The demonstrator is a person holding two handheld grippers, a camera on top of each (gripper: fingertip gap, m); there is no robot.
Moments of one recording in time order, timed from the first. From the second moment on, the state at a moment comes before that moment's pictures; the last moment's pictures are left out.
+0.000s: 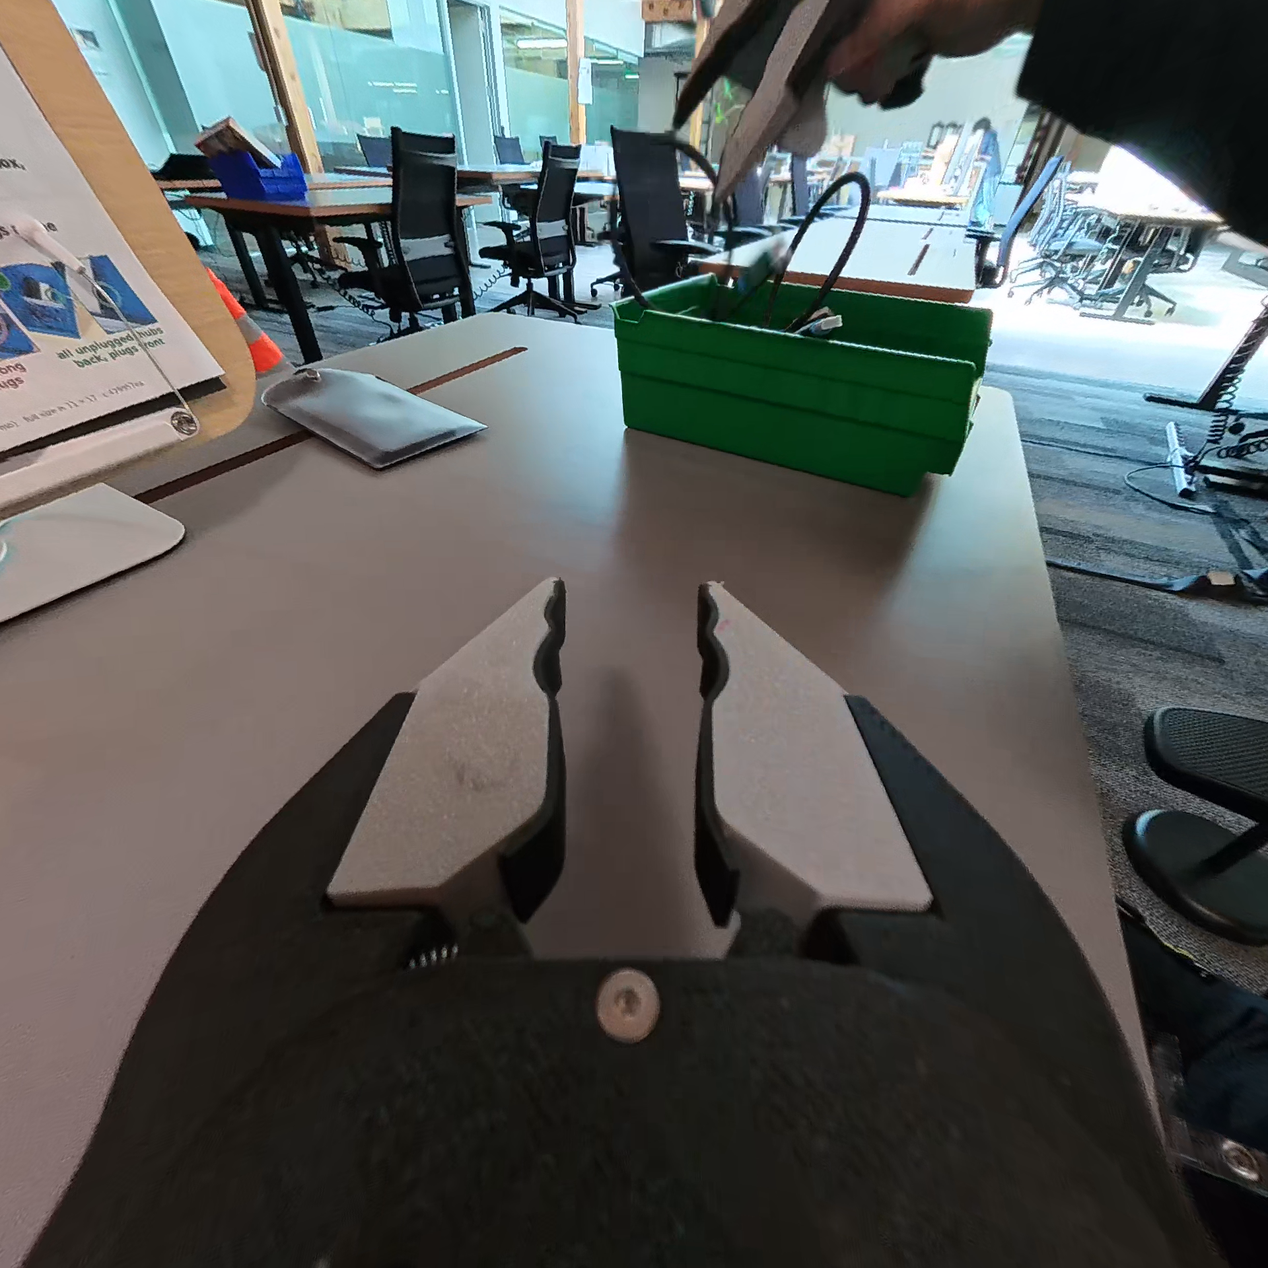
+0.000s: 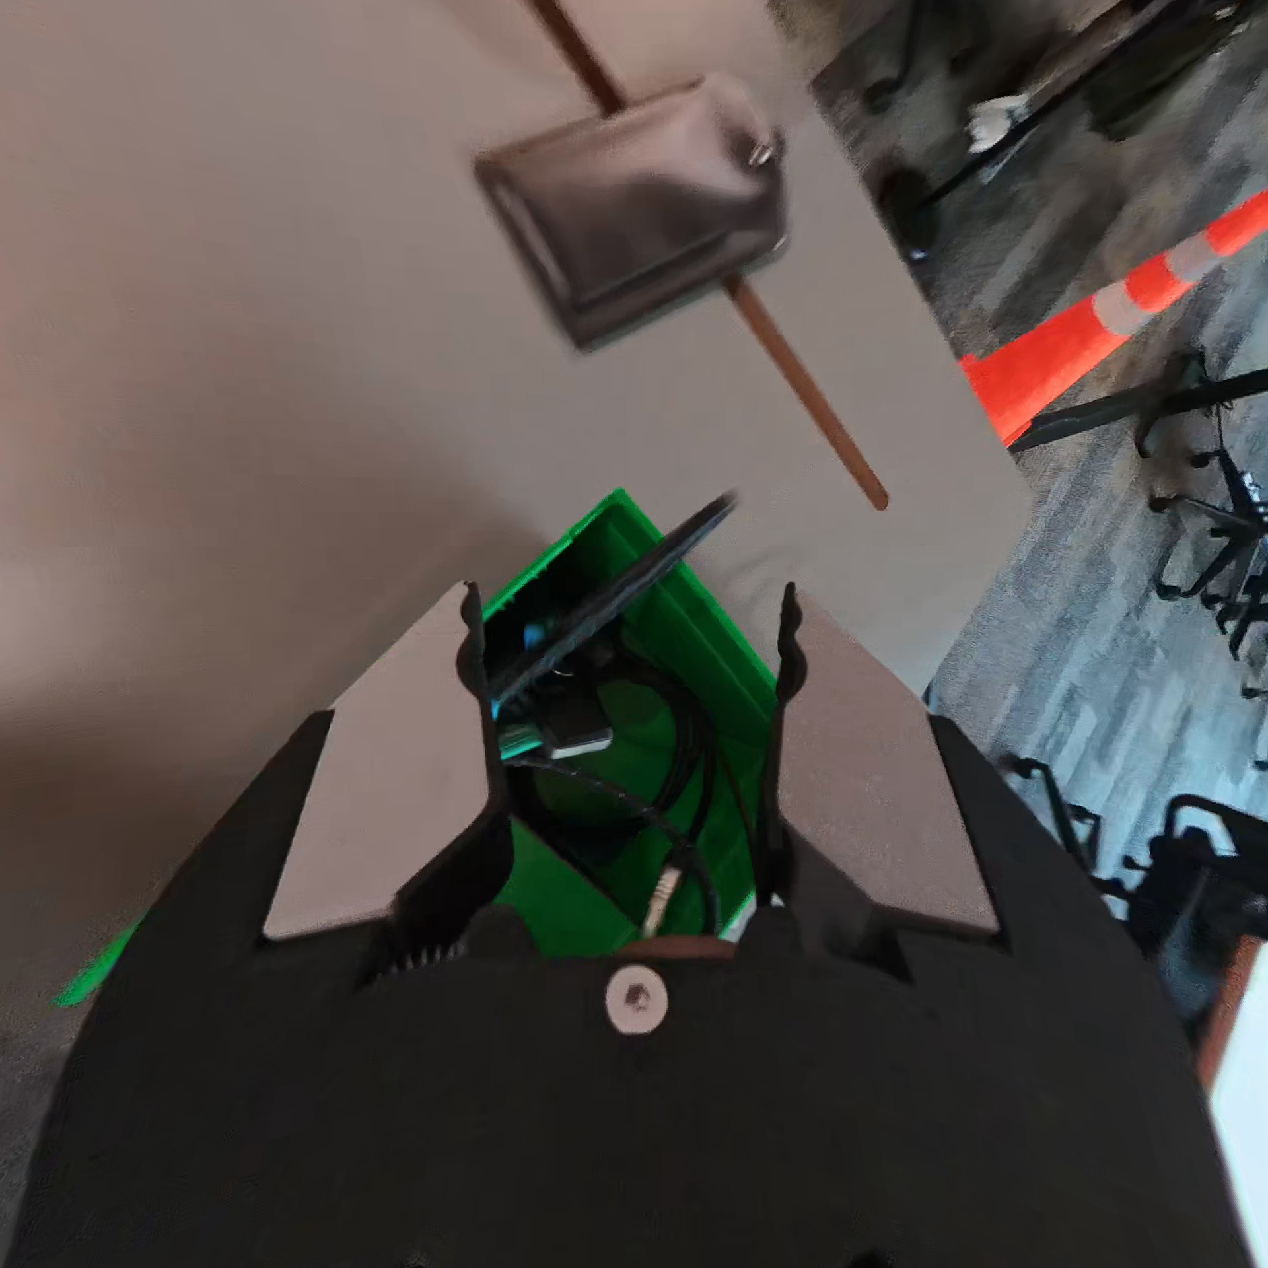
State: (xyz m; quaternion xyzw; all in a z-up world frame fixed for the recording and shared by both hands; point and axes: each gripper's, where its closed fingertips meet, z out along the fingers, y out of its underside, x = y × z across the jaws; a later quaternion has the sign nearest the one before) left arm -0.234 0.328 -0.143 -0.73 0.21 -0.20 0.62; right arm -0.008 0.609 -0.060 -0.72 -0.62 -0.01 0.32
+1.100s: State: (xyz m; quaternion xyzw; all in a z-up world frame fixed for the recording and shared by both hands) left arm -0.240 0.328 -0.143 -0.73 0.20 -0.21 0.62; right arm 0.036 0.619 -0.178 -0.94 -0.31 -0.04 0.15
